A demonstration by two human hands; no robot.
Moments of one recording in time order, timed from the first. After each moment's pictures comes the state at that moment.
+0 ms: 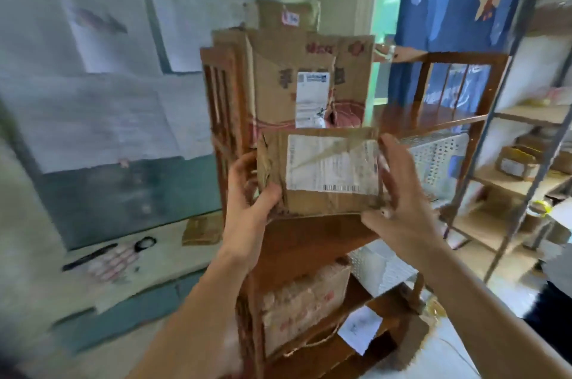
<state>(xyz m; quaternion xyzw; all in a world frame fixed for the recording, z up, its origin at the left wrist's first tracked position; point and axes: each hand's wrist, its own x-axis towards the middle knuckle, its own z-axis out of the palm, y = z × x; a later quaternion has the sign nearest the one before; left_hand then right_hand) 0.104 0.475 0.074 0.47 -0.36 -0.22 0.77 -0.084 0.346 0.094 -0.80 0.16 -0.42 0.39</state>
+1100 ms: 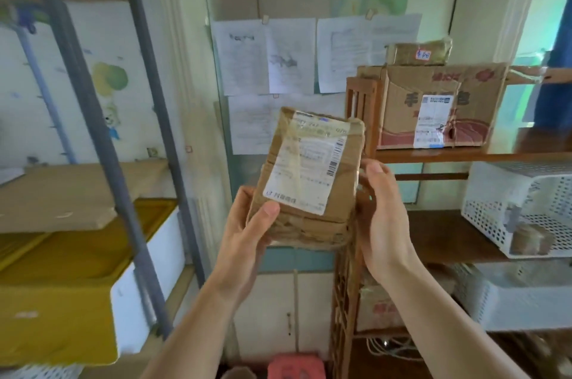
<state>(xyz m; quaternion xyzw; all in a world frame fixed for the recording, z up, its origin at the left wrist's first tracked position) 0.016 0.744 0.098 0.51 -0.31 -0.08 0.80 -0.064 0.579 0.134 -0.57 0.02 -0.33 0.75</state>
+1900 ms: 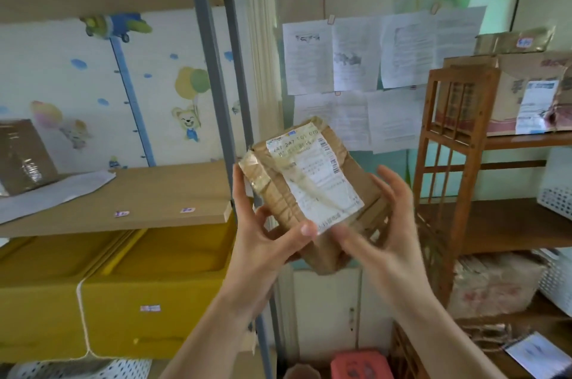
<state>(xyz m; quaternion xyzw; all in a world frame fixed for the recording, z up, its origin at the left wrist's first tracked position) 0.064 0.989 0.110 0.52 -0.30 -0.08 0.79 -0.016 0.829 0.099 -0.69 -0.06 -0.39 0.61</state>
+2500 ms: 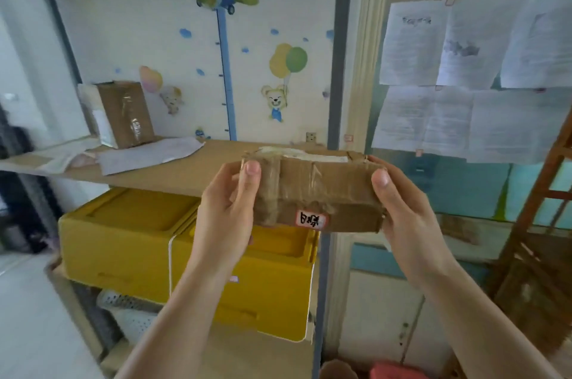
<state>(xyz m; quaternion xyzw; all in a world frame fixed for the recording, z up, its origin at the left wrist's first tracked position) 0.130 1.154 0.133 0.73 -0.15 0.20 0.63 0.094 0.932 0.124 -0.70 -0.12 -0.22 0.67</state>
